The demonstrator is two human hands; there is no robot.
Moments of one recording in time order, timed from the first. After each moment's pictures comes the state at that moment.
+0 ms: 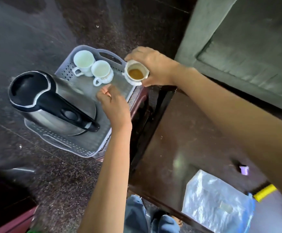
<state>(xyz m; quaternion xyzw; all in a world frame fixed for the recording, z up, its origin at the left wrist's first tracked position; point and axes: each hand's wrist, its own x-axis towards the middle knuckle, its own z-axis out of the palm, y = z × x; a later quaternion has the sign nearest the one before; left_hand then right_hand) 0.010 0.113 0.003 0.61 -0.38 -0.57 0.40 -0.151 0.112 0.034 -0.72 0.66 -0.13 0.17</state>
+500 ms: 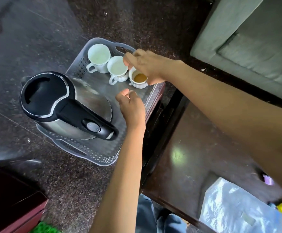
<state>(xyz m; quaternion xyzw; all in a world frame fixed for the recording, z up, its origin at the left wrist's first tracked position) 0.014 0.077 -0.047 0.64 -0.41 -0.58 0.29 -0.123 0.025 -0.020 -0.77 0.62 0.06 0.13</state>
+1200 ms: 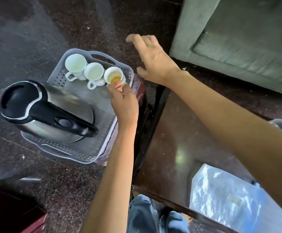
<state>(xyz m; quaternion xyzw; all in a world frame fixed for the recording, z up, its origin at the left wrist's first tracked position) -0.012 0.123 -0.002 0.56 -0.53 -0.54 0.32 -0.146 0.123 0.028 -0.61 0.76 -0.21 0.07</state>
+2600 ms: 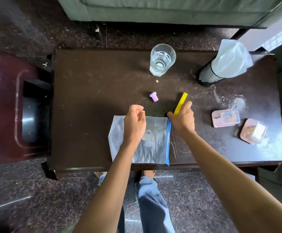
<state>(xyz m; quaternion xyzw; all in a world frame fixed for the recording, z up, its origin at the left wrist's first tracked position) -0.061 0.492 -0.114 0.36 -0.76 -0.53 -0.05 -0.140 0.639 -0.148 0.12 0.93 -0.28 0.22</state>
